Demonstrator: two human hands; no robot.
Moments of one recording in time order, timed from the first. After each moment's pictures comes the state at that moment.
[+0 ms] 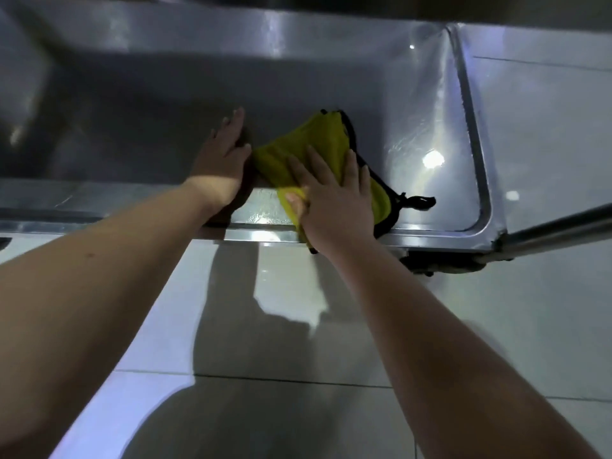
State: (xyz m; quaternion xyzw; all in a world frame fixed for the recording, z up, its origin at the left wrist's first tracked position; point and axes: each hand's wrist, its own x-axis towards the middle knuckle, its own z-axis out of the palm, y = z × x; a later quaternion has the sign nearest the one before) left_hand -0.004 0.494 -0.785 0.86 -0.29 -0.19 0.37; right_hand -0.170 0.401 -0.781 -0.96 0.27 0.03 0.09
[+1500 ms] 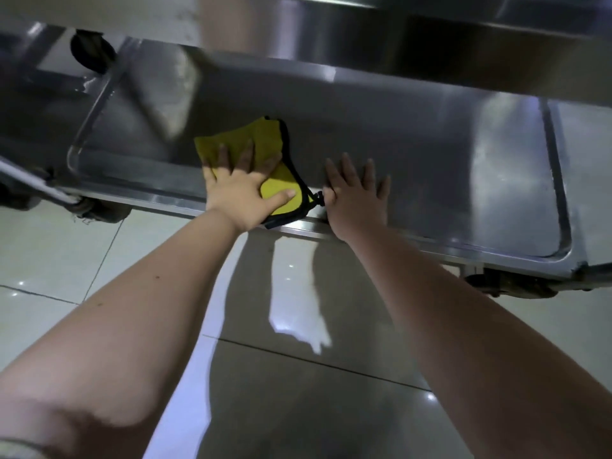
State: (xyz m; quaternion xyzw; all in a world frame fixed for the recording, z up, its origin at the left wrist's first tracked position) left_hand 0.043 0.648 -0.773 0.95 -0.30 -0.10 0.01; right_hand -0.077 0.487 -0.778 -0.95 0.28 0.08 0.13
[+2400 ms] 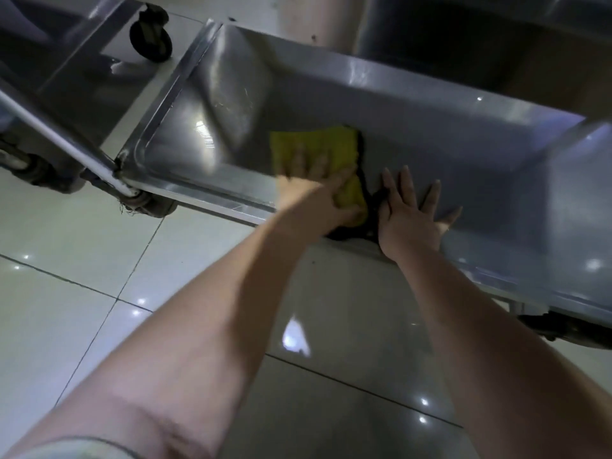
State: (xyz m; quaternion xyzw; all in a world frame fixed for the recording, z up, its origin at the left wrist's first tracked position) left_hand 0.057 0.649 -0.770 0.93 -0.34 -0.12 0.02; right_hand -0.048 0.510 -0.791 -0.93 0.33 0.11 0.06
